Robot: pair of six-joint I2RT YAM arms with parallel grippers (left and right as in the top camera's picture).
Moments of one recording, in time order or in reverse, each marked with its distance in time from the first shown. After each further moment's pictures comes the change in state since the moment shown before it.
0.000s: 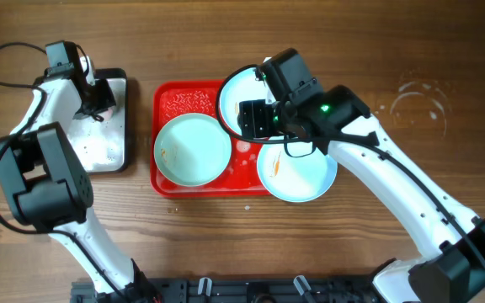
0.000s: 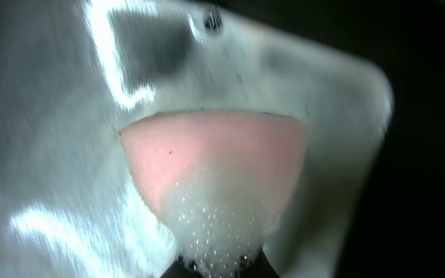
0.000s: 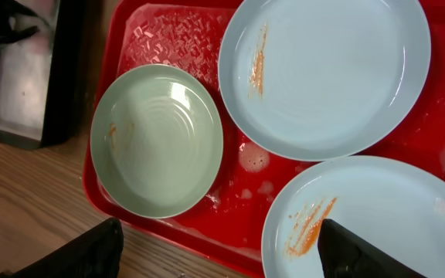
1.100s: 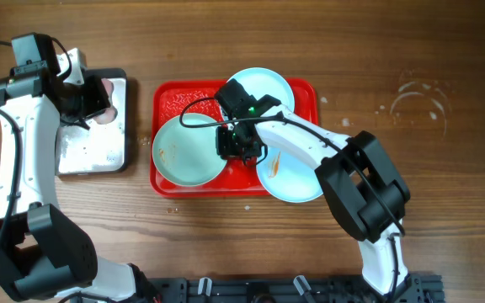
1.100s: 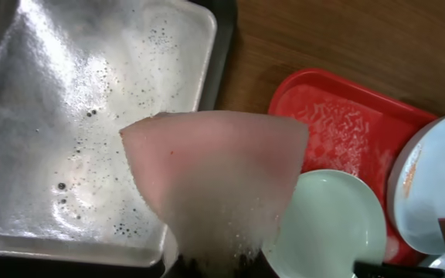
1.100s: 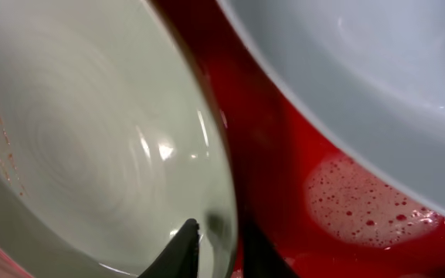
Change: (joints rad) left arm 0.000 -0.397 -0.008 -0.360 0.193 -0.033; right arm 0.077 0.504 0.009 0.193 -0.193 0.205
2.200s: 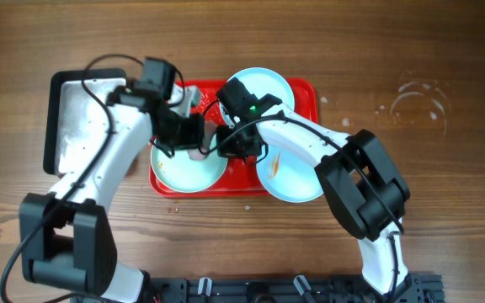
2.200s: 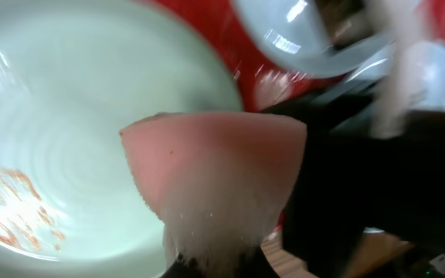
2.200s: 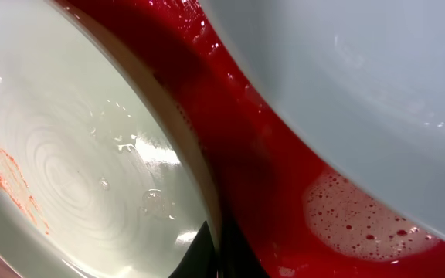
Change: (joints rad) left arm -0.482 0.001 -0.225 0.029 0.172 -0.097; right arm -0.010 0.008 0.001 0.018 -0.017 -0.004
